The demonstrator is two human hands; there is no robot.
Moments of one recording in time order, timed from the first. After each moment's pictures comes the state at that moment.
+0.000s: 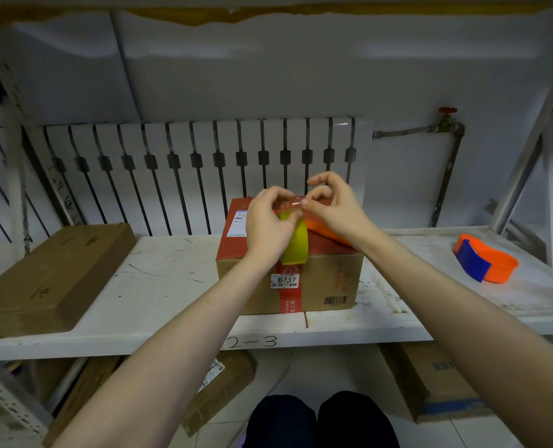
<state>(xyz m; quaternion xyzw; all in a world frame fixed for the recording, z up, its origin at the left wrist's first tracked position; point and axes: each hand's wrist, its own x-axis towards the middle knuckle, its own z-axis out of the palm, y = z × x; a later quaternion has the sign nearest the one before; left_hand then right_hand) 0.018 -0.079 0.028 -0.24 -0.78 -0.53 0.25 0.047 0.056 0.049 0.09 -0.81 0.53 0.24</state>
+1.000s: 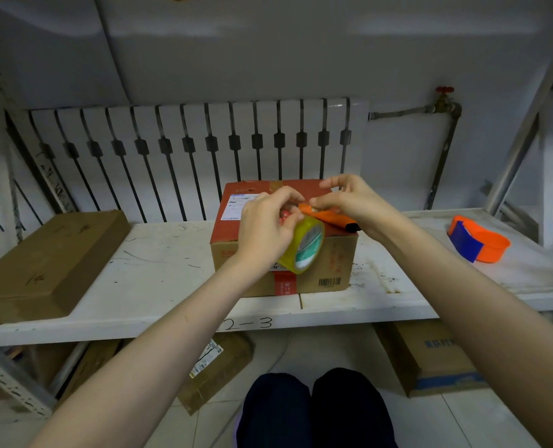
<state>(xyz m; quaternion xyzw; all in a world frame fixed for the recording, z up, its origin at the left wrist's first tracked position) 0.052 -0.091 0.020 -0.34 -0.81 -0.41 0.25 0.078 0.074 0.055 -0.06 -0.81 0.57 0.11</state>
